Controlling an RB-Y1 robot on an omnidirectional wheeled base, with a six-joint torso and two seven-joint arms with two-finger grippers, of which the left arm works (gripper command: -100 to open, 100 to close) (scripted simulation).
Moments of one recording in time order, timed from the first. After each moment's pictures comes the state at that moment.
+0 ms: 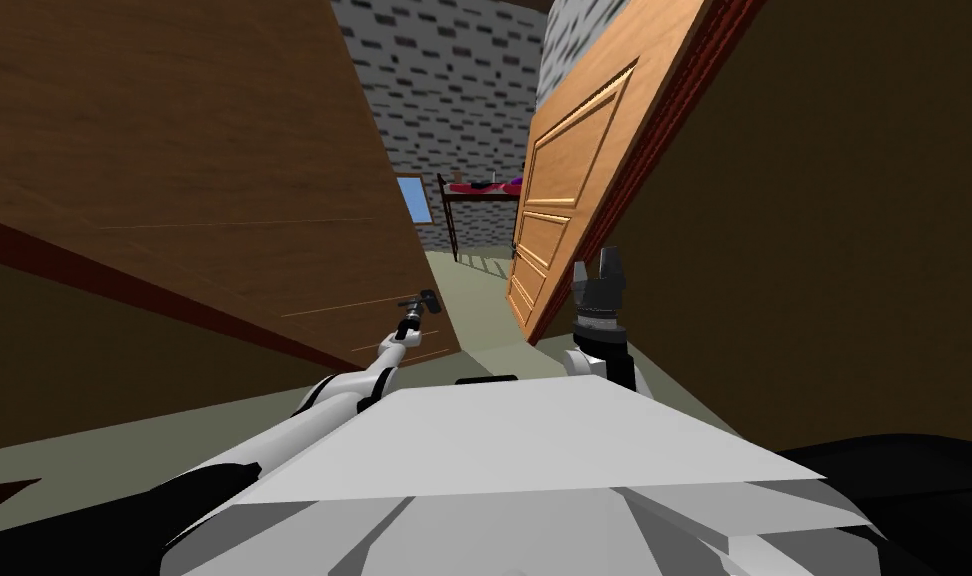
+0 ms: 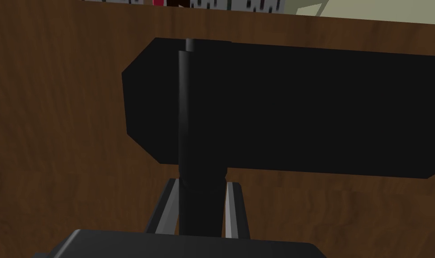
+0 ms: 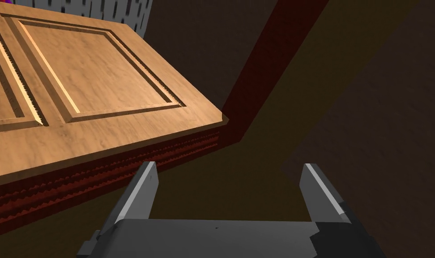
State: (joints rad) arm -0.44 0.34 0.17 -0.54 0.03 -0.54 0.24
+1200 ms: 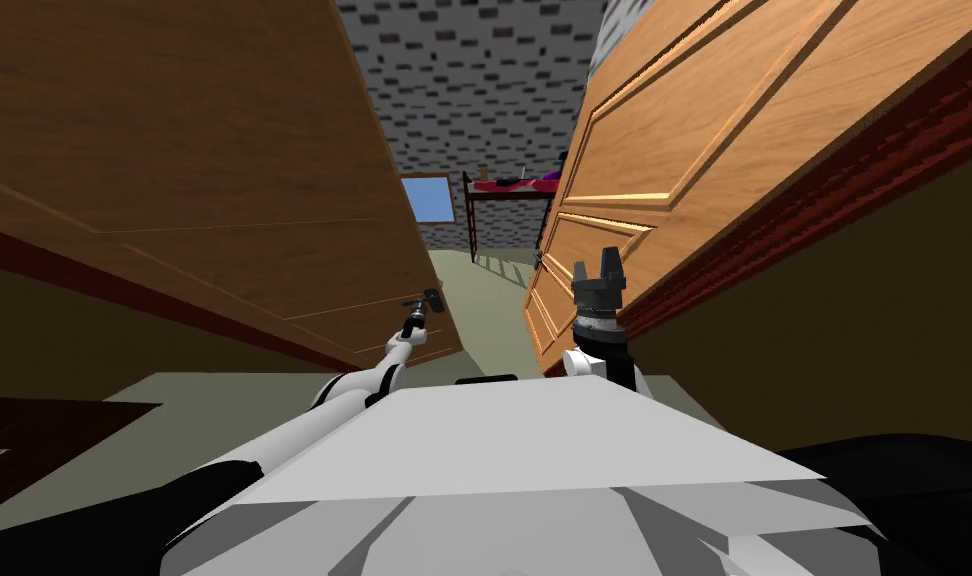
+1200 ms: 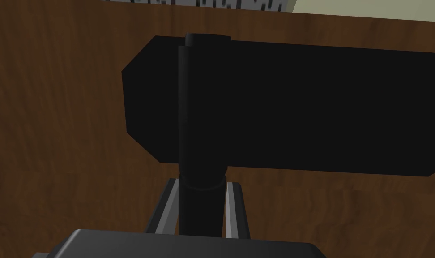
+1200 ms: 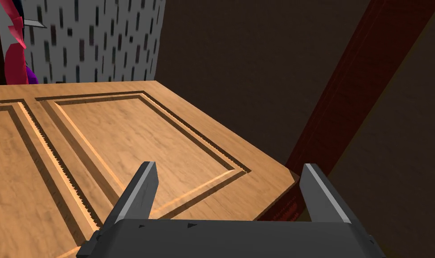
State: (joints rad) arm -0.46 0.28 0.24 -0.54 -0.01 -0.52 0.19
